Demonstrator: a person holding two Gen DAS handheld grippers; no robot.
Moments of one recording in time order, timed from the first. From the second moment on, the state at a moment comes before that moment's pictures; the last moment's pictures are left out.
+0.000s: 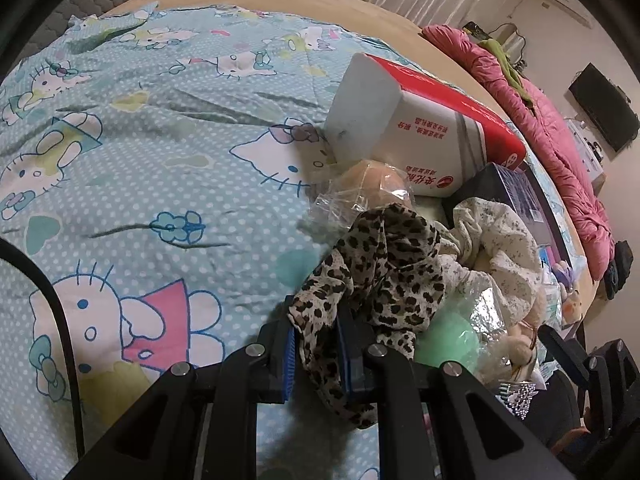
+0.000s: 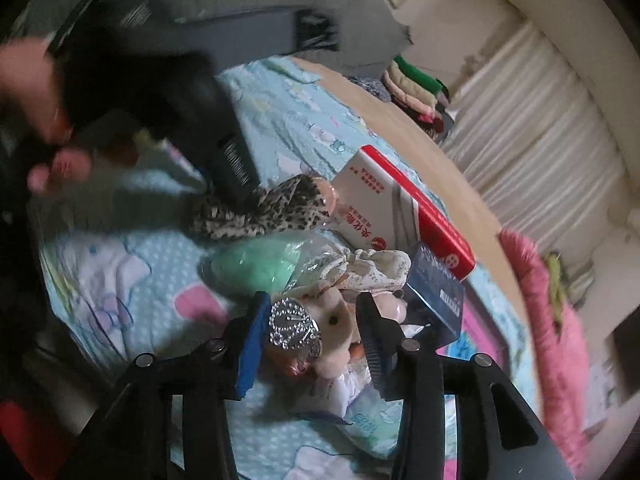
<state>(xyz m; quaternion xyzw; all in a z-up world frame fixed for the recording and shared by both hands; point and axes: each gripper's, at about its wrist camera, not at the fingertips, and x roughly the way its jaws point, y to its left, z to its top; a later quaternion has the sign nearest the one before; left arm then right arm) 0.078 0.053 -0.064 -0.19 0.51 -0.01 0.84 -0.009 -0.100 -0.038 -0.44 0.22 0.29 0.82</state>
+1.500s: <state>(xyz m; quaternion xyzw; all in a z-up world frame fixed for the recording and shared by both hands) 0.041 0.015 0.051 -0.15 0.41 -0.02 0.90 0.016 -0.185 0.060 -0.14 0.23 0.31 0.91</state>
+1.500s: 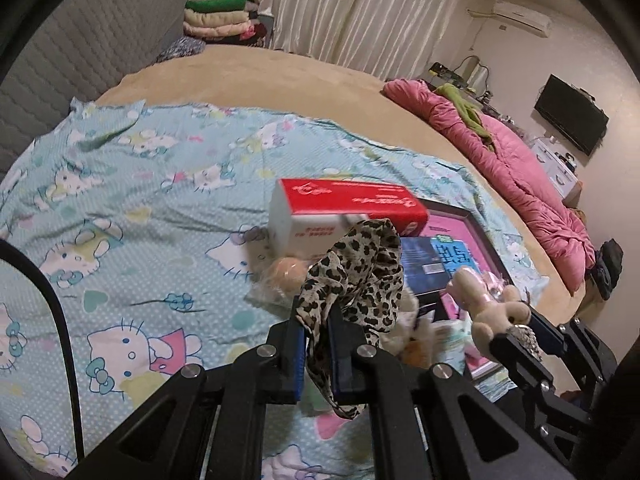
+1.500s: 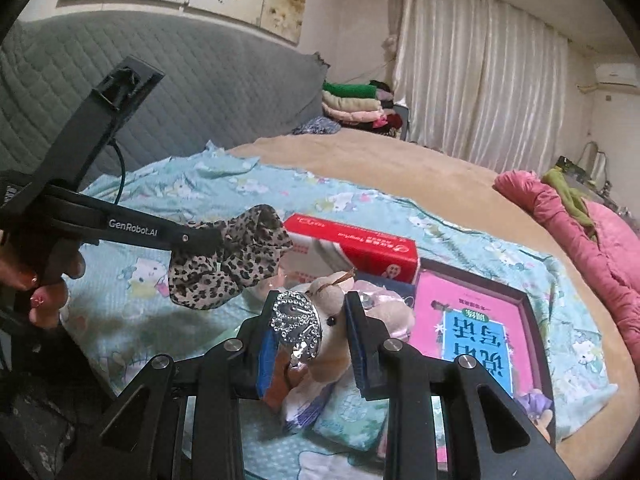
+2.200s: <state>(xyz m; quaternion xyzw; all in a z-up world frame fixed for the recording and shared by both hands) 0.048 -0.061 0.097 -0.09 0.39 -0.05 0.92 0.027 -0.246 0.089 -0.08 0.20 0.26 0.94</state>
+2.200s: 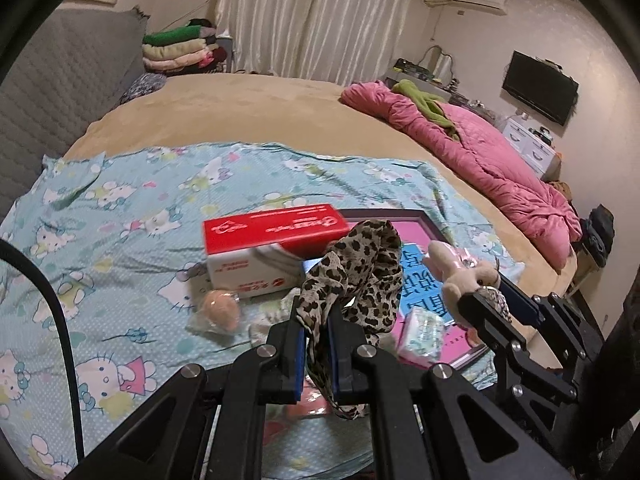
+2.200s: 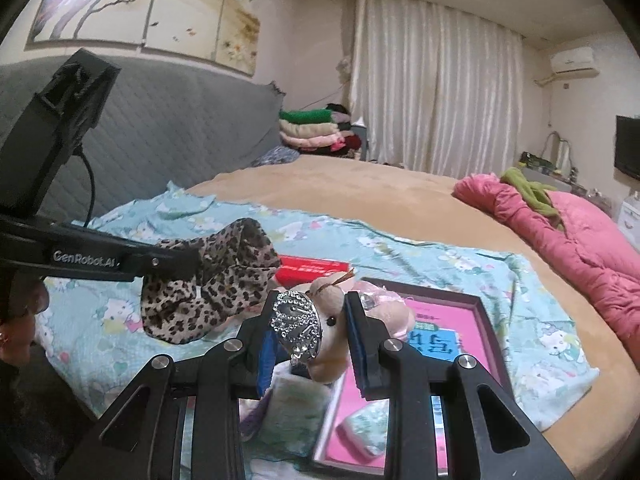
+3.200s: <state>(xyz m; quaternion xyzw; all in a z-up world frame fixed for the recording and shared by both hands) 0.081 -0.157 0.104 -0.05 0.40 -0.11 0.91 0.049 -0.347 0.098 0.01 0.19 0.16 0.97</state>
